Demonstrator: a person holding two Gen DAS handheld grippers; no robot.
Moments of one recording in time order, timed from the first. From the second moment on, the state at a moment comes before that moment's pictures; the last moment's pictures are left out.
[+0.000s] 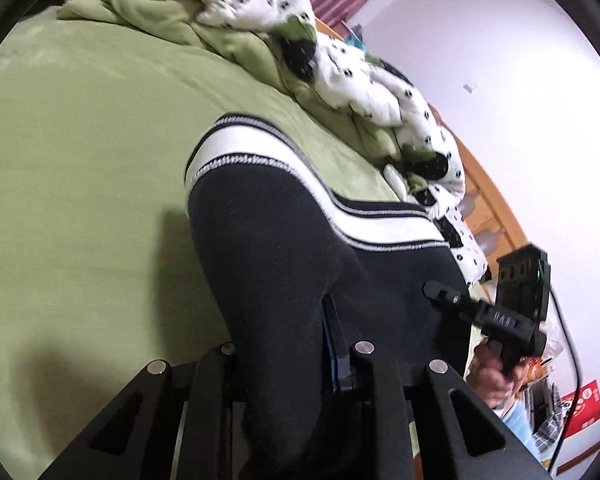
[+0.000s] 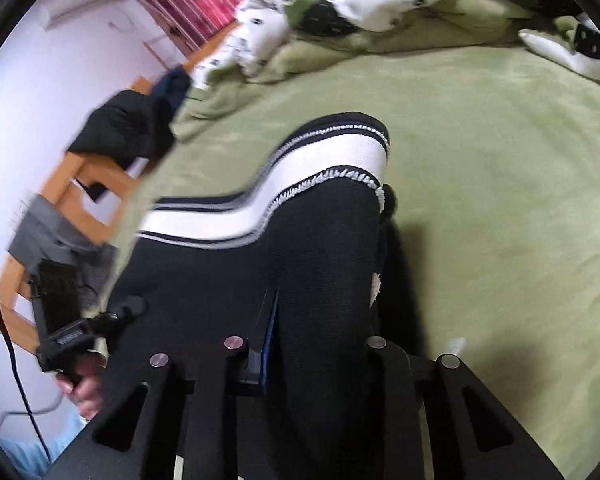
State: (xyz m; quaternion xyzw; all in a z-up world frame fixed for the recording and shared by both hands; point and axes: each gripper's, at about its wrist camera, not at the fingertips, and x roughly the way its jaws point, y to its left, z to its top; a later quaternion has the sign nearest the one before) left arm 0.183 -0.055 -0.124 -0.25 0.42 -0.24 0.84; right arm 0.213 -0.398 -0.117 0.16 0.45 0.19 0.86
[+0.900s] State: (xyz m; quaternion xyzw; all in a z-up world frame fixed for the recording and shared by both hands) left arm 0.102 0.121 -0.110 -0.11 0.38 -0.04 0.92; right arm 0.181 -0.205 -0.106 -0.10 0.37 0.15 0.91
